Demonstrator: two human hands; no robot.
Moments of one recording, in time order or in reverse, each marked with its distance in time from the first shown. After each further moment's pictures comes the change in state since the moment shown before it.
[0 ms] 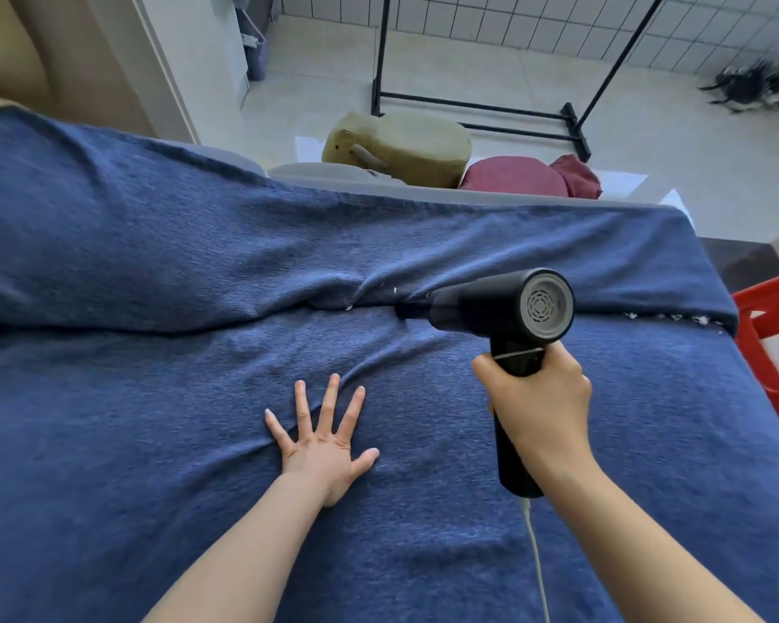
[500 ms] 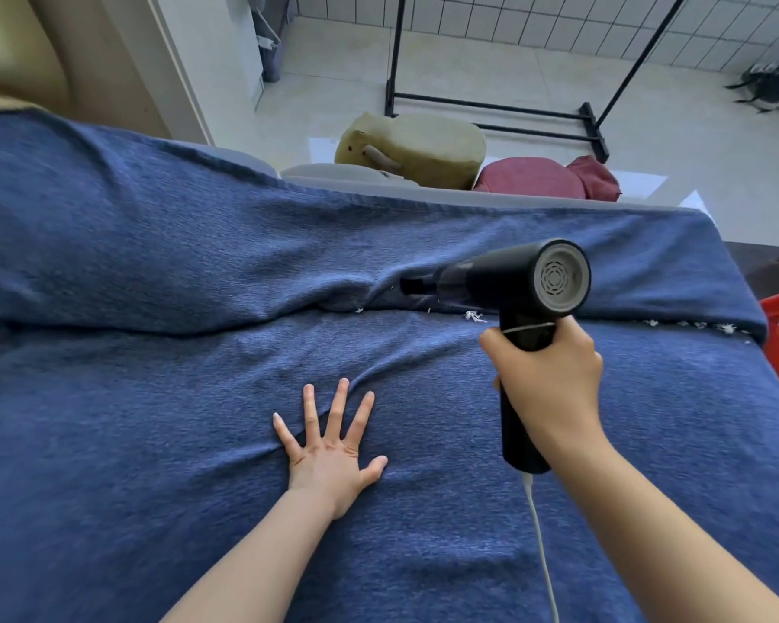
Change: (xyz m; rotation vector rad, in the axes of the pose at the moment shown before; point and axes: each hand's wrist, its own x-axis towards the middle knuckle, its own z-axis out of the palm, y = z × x) left_hand 0.001 -0.001 0.008 0.007 0.062 0.003; right_hand 0.025 -0.011 0.010 0.054 0.021 -0.076
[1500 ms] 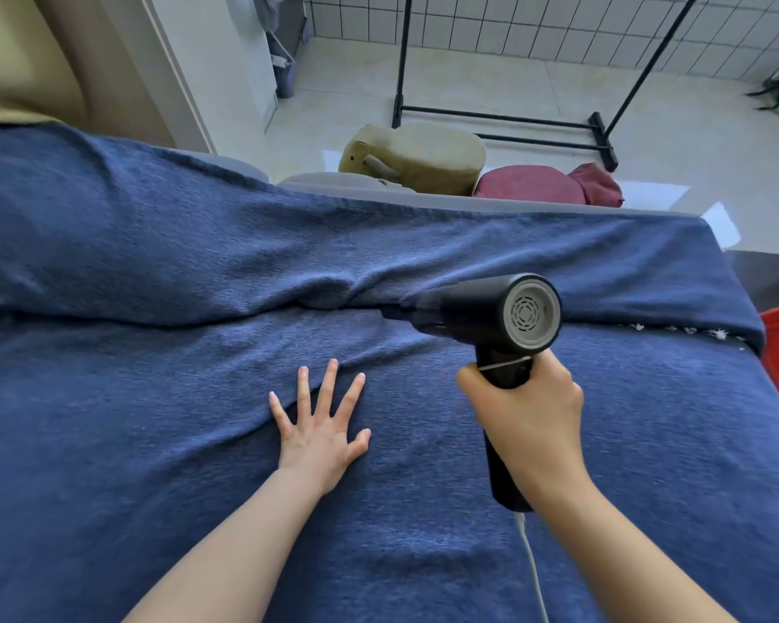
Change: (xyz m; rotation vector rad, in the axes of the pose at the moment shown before) left_hand 0.011 0.031 0.002 0.022 0.251 -0.060; right_hand -0.011 0.034 -0.041 0.010 -0.122 -0.025
